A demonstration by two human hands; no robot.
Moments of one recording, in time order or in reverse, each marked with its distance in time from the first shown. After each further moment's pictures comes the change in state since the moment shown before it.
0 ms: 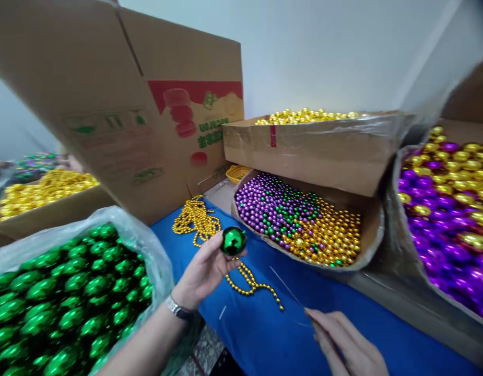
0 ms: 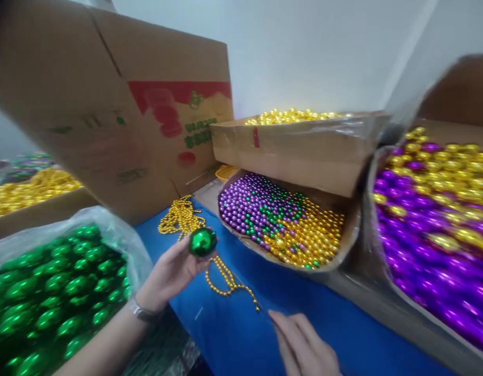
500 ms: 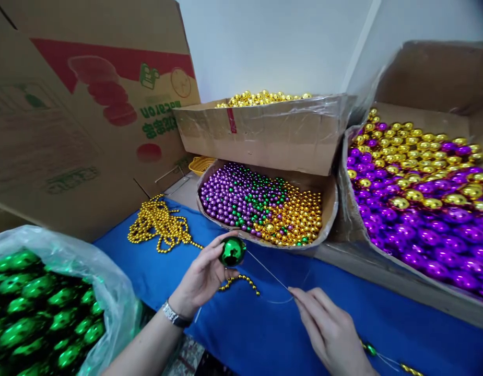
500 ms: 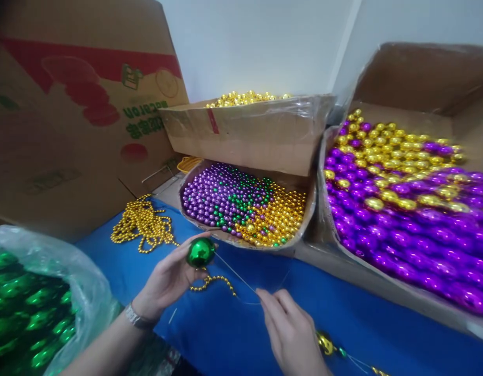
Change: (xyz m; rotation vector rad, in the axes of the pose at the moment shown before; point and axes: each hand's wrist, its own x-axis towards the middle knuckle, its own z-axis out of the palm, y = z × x) left_hand 0.025 -0.047 0.029 -0.118 -0.298 -0.214; right_hand -0.011 0.004 -0.007 -0.162 0.003 0.171
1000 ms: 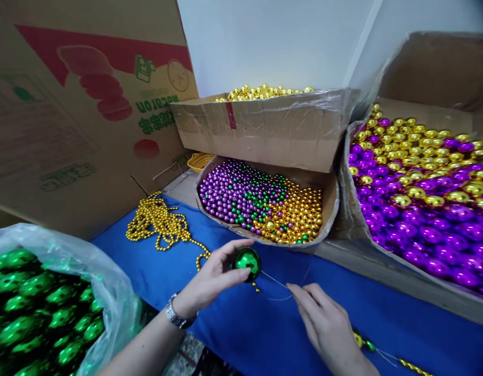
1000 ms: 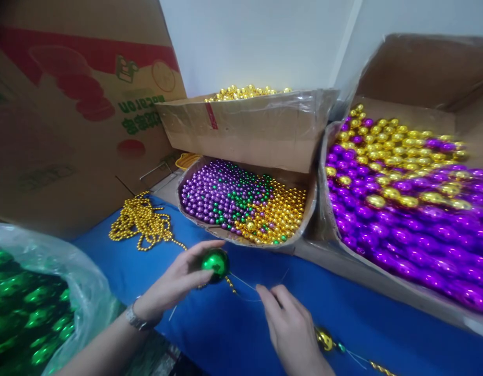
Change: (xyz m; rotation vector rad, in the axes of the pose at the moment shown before) left_hand -0.003 -0.005 0.015 0.612 -0.061 0.028; right_hand -0.003 0.011 0.012 -0.152 0.010 -0.006
